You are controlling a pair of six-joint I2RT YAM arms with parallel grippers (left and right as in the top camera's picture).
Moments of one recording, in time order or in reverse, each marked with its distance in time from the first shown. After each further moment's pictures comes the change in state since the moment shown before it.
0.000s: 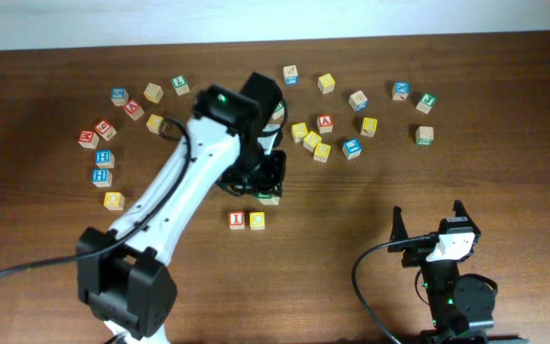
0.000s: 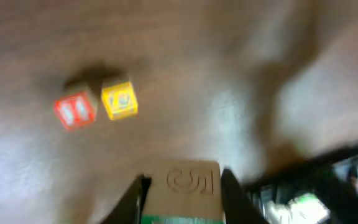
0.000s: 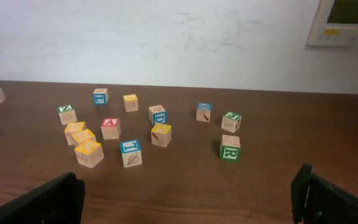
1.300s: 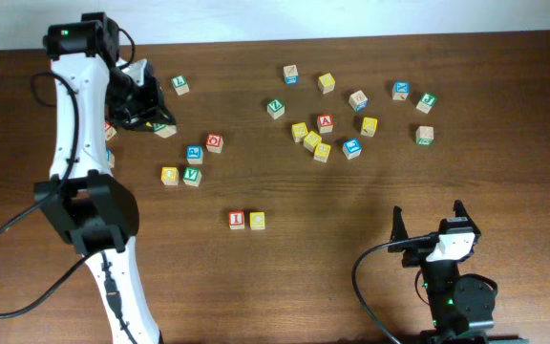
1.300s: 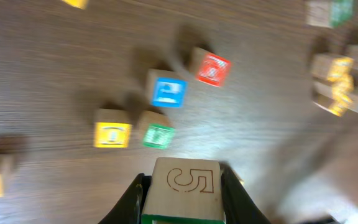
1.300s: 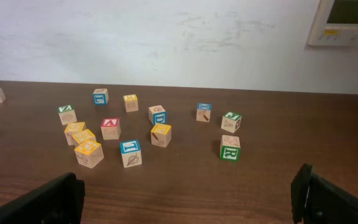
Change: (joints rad) left arm 0.587 0.468 0.721 -0.299 0.100 0.253; right arm 0.000 0.000 0.000 0.000 0.000 0.000
